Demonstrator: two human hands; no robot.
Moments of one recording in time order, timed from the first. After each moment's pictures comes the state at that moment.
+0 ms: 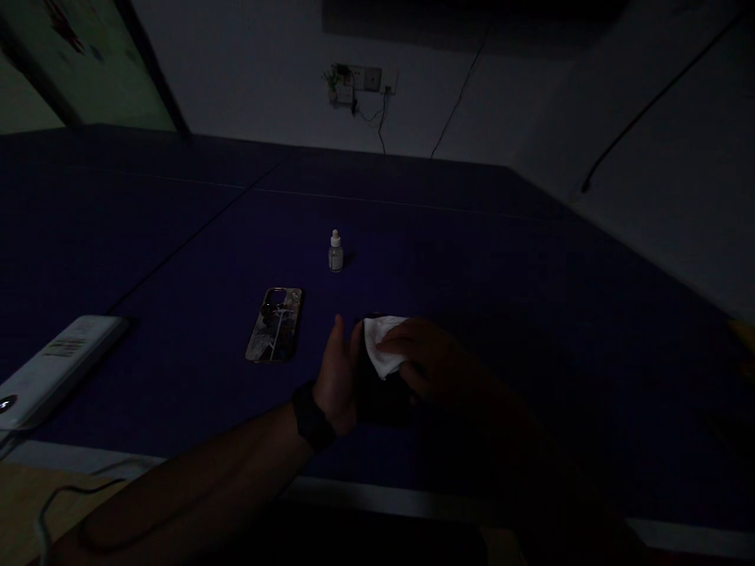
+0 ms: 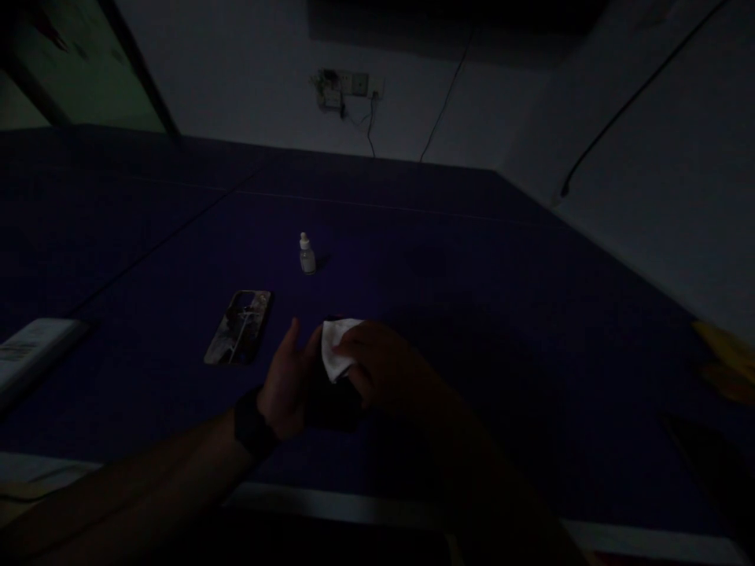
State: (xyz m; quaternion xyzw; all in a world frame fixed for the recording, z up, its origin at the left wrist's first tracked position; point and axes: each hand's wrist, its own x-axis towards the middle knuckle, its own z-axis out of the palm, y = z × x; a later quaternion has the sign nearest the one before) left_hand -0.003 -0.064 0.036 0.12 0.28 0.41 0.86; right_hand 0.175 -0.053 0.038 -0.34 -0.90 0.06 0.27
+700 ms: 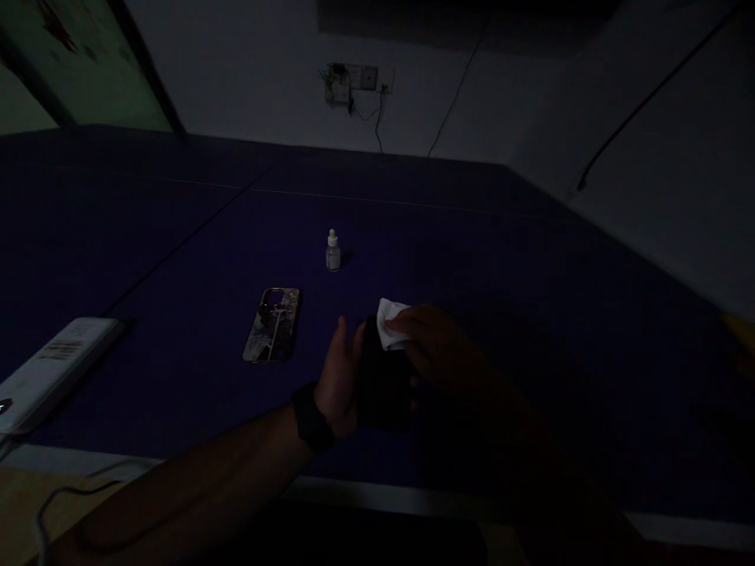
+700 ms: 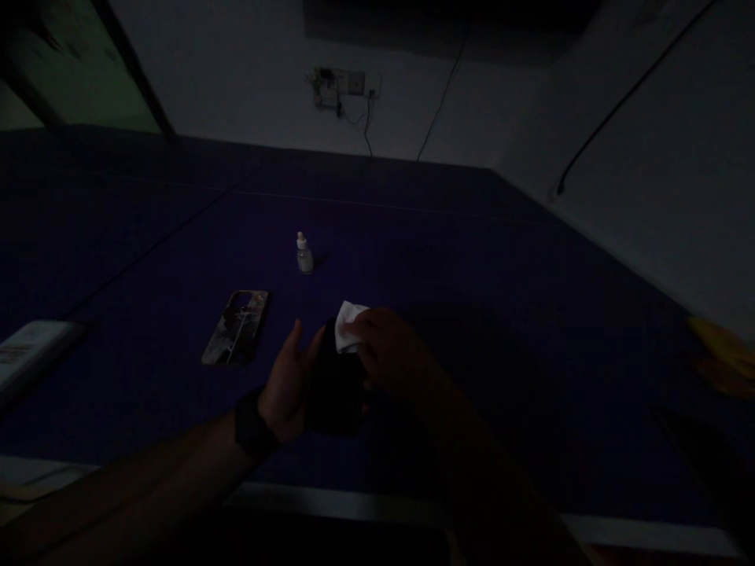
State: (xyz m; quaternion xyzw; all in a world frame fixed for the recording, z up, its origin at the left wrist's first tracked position) left_hand -0.005 -0.070 0.033 0.15 0.23 0.37 0.89; right_hand 0.182 -0.047 0.038 -0.40 -0.87 0.03 0.28
